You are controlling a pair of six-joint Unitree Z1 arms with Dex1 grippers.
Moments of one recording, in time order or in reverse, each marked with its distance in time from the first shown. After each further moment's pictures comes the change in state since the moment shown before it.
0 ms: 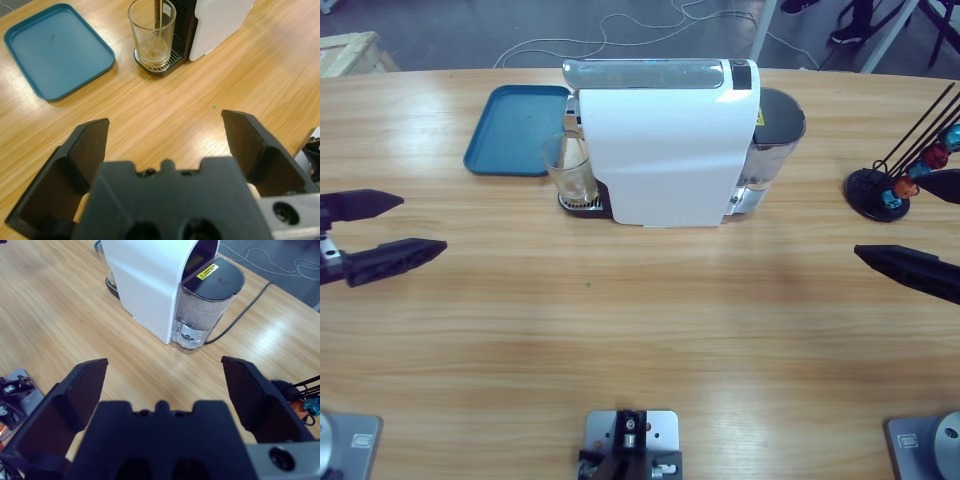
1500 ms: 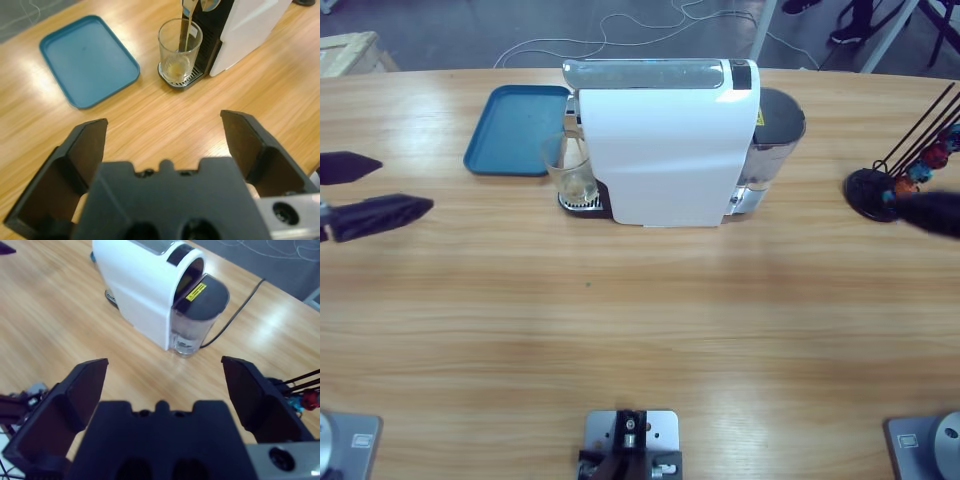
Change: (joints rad) arm 0 0.000 0.021 -0.110 0.077 0.095 -0.008; arm 1 0.000 0.045 -0.224 0.208 -0.005 0.059
